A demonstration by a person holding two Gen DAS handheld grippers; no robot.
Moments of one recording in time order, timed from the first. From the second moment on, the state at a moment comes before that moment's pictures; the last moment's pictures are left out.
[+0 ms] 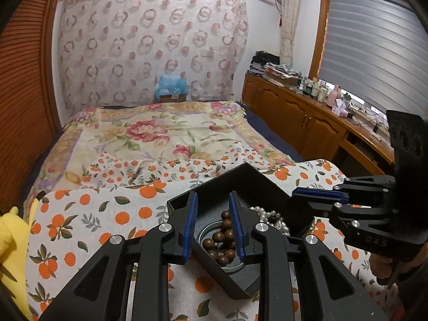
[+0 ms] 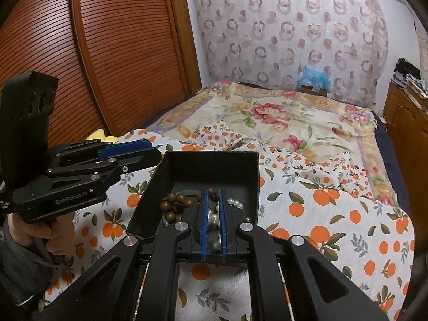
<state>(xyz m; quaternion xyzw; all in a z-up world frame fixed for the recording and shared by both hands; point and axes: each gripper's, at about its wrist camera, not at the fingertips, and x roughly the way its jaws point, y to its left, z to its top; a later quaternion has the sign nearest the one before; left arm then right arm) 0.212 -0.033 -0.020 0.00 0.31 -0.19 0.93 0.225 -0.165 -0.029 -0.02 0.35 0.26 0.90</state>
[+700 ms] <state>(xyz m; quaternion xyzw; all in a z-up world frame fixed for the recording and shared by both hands) 0.107 -0.040 -0.019 0.02 0.32 -0.20 0.92 0.094 -0.202 -0.047 -0.02 0.36 0.25 0.90</state>
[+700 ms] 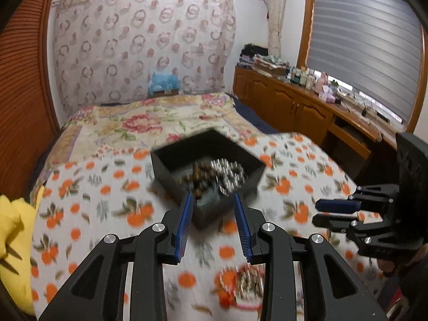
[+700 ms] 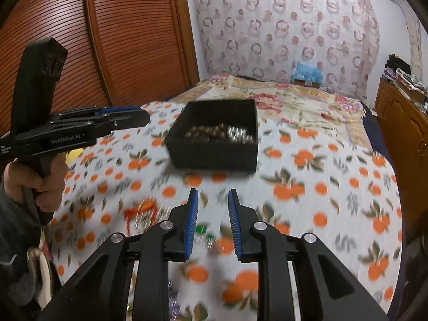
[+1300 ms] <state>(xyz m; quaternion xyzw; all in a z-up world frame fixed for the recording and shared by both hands) 0.048 -0.033 -0.054 0.02 0.35 -0.21 0.91 0.029 -0.193 -0.090 -0.05 0.42 0.28 0.86</state>
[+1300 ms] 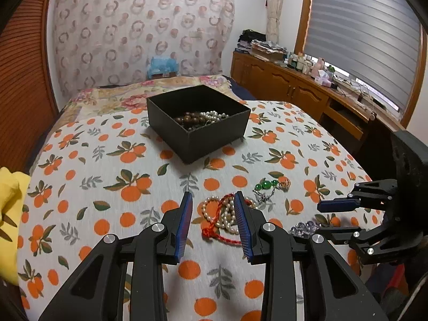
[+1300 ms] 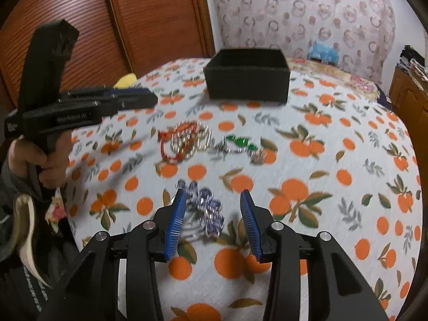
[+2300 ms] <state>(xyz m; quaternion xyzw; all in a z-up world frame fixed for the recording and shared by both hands) 0.047 -0.035 -0.056 0.02 0.36 -0.21 0.91 0.045 -0.202 -0.065 -0.12 0.36 0.19 0.91</state>
